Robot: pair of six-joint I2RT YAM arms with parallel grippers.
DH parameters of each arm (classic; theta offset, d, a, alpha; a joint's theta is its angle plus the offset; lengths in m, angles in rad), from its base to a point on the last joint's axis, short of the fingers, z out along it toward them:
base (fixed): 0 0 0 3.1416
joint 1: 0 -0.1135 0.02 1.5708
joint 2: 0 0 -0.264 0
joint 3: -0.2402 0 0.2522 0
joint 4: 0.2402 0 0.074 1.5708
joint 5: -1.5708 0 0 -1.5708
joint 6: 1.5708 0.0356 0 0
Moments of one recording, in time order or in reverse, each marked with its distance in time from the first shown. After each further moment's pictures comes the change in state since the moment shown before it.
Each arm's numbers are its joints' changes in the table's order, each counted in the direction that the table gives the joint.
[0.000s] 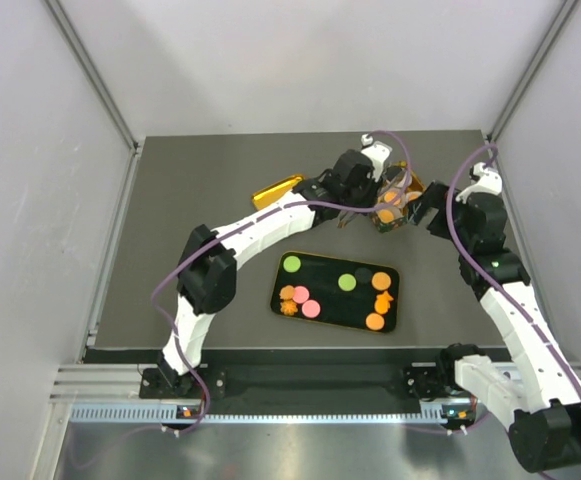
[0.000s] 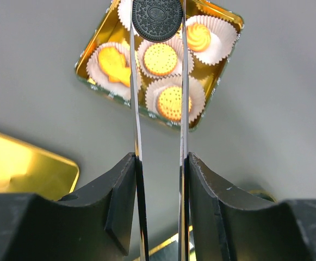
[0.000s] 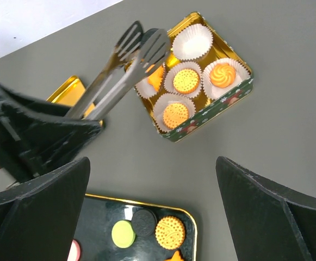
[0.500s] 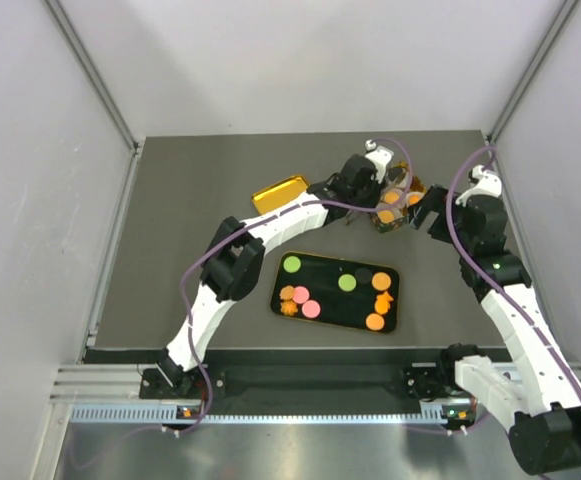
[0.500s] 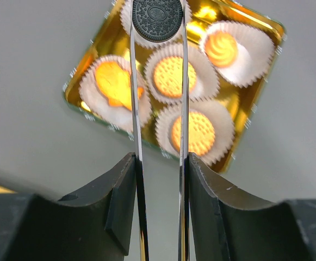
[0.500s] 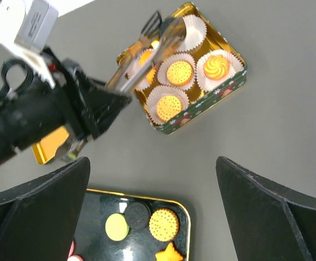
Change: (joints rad) left arm -0.036 0.214 -0.095 -0.138 -0.024 0.023; right arm 0.000 -0.017 0.000 0.044 -0.006 -0.011
